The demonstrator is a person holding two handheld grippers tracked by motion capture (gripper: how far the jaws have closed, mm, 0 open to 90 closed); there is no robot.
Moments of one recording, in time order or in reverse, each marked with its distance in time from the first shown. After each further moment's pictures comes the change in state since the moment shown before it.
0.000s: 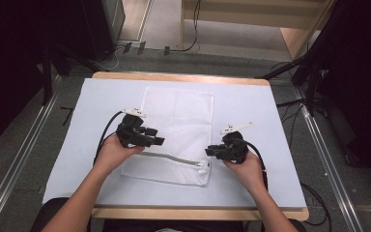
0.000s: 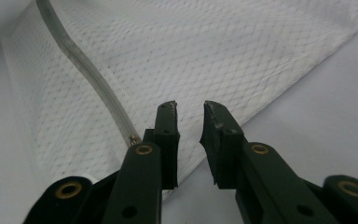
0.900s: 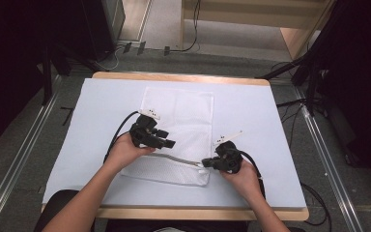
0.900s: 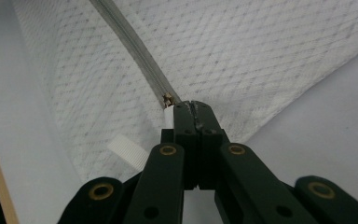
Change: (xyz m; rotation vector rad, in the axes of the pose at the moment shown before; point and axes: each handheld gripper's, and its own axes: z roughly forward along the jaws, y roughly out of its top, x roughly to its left) left arm -0.009 0.012 0.029 0.059 -0.043 0.047; right arm 0.020 -0.016 0.014 0.108 0.044 -0.018
